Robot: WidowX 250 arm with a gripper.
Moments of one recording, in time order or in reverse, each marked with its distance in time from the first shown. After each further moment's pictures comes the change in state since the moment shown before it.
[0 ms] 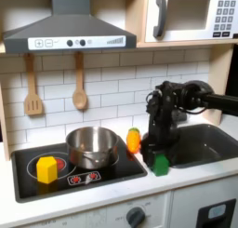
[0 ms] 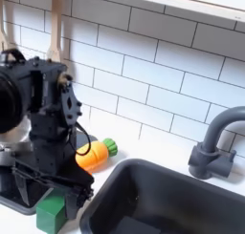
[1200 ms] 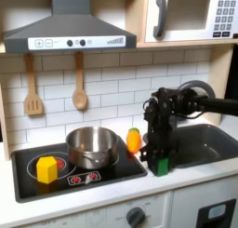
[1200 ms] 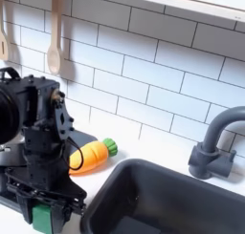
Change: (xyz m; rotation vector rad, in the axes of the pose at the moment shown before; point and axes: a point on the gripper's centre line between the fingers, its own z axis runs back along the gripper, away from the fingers) arm -0.008 0.001 -0.007 -0.038 0.046 0.015
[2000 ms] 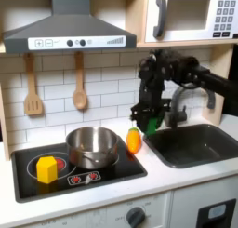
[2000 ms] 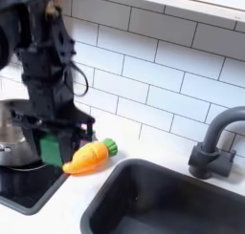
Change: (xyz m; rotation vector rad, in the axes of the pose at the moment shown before) arm 0.041 0.011 0.086 0.025 -0.205 0.084
